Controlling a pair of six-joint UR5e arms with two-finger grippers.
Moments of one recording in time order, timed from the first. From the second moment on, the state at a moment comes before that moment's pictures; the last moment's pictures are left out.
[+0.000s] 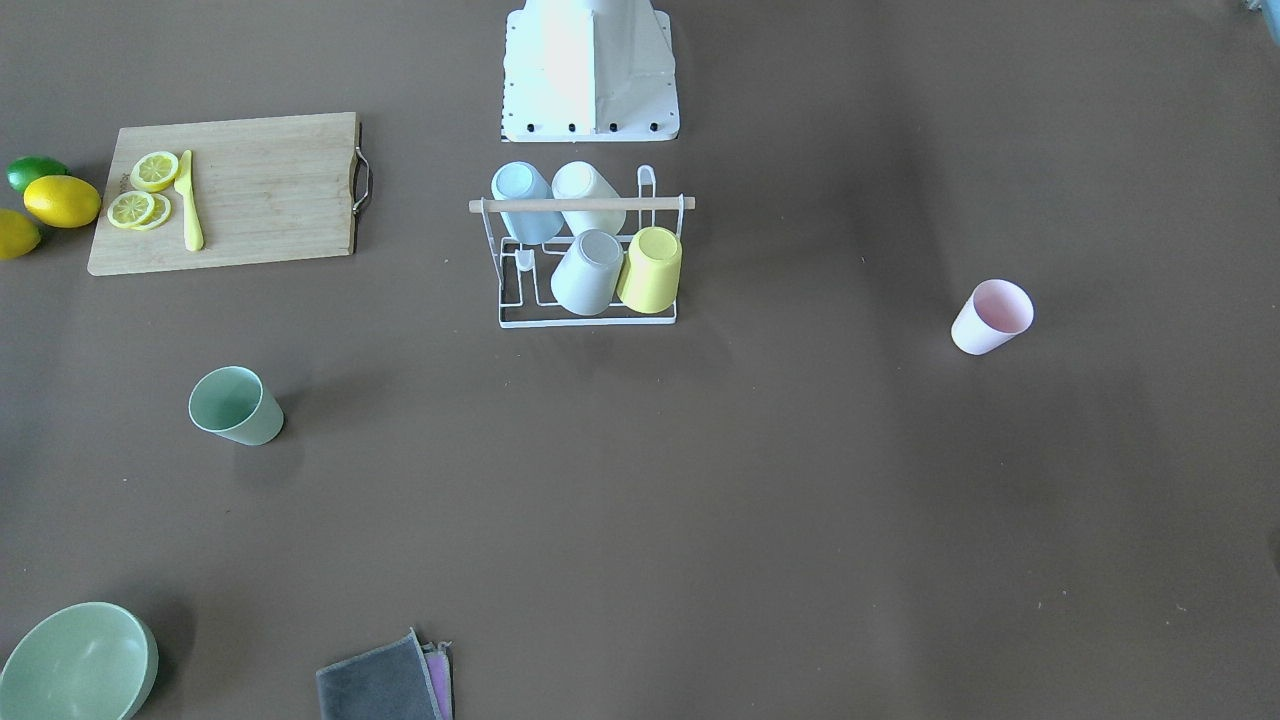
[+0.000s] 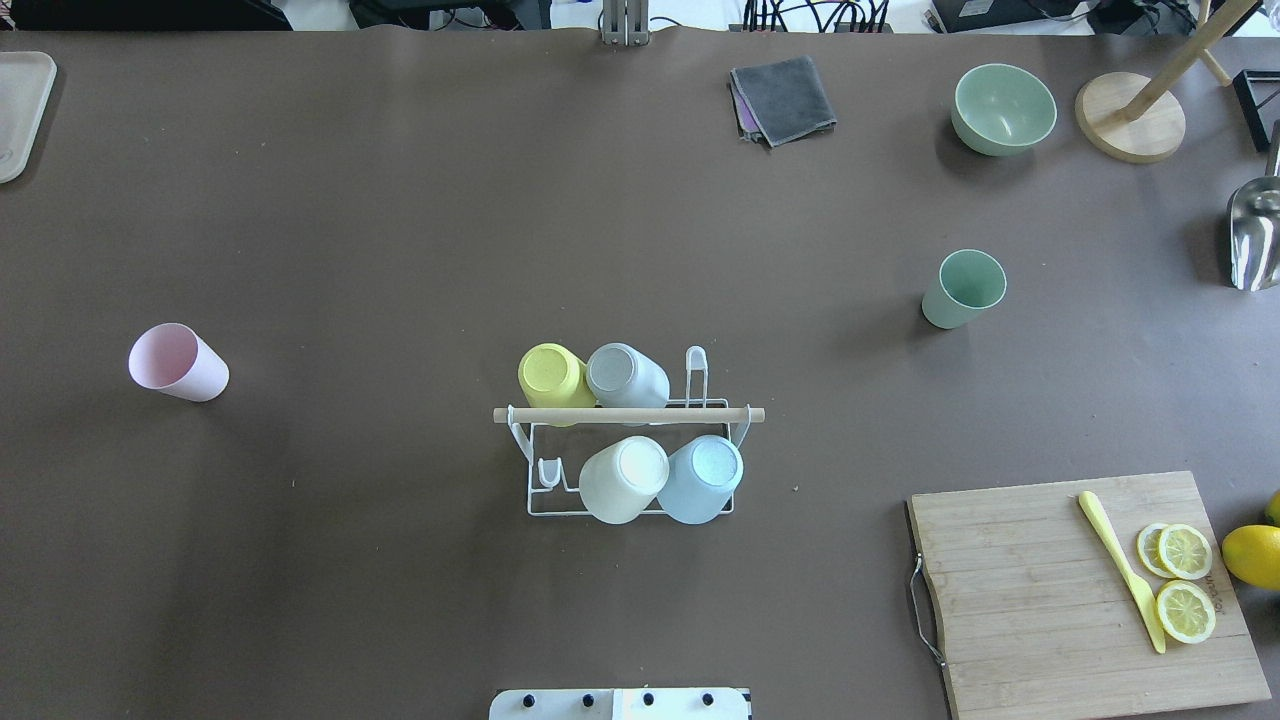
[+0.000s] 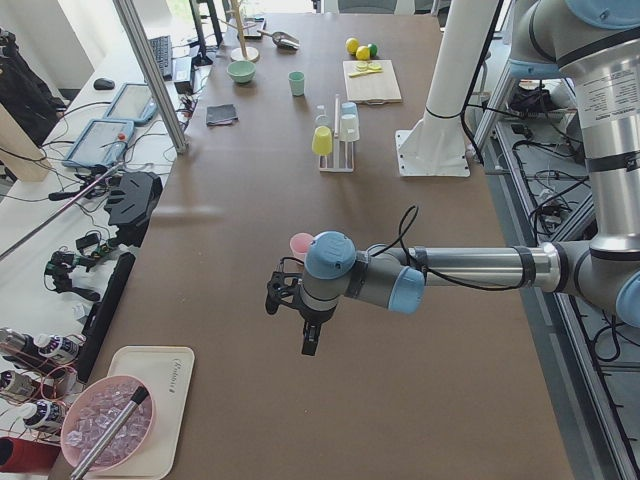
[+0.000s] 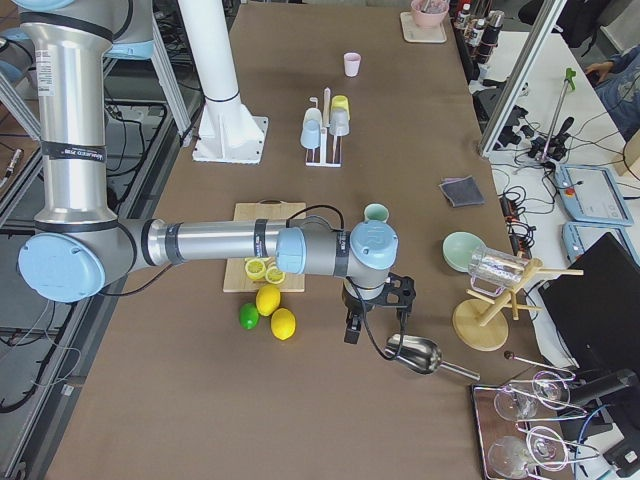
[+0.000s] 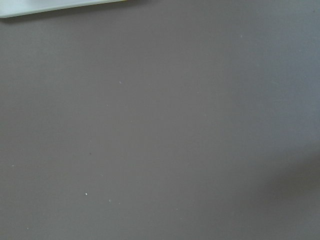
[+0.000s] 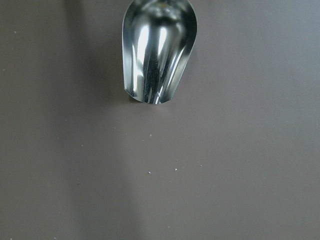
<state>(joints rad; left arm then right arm) -1.52 -1.29 -1.81 -1.87 -2.32 -0.13 1.56 -1.60 1.69 -1.67 2.32 0.16</state>
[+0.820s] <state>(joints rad) -1.52 -1.29 -1.81 -1.87 -2.32 -0.13 1.51 -1.60 1.71 -1.66 2.32 0.16</state>
